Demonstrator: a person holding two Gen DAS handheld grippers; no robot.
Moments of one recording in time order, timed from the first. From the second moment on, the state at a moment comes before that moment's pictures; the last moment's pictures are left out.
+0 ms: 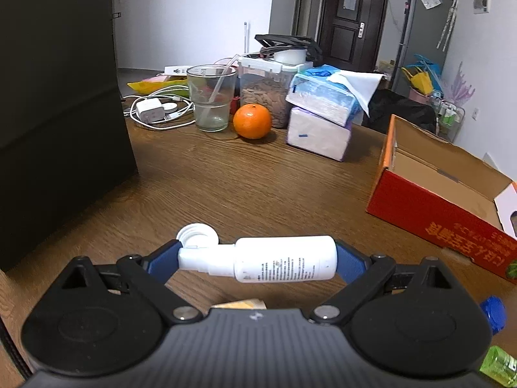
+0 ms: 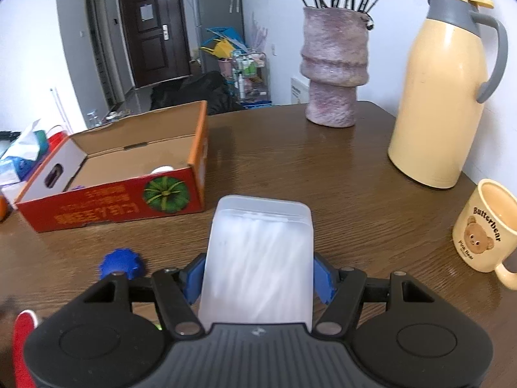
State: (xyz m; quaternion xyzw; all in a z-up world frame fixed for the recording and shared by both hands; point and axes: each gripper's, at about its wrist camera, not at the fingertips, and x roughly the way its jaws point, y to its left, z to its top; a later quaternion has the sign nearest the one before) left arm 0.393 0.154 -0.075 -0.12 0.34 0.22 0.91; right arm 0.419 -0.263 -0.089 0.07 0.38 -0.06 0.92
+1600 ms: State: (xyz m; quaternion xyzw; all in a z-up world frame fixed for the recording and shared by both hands) left arm 0.415 0.052 -0.055 -0.08 0.31 0.13 0.94; right arm 0.422 -0.167 -0.072 0.08 0.29 0.06 0.95
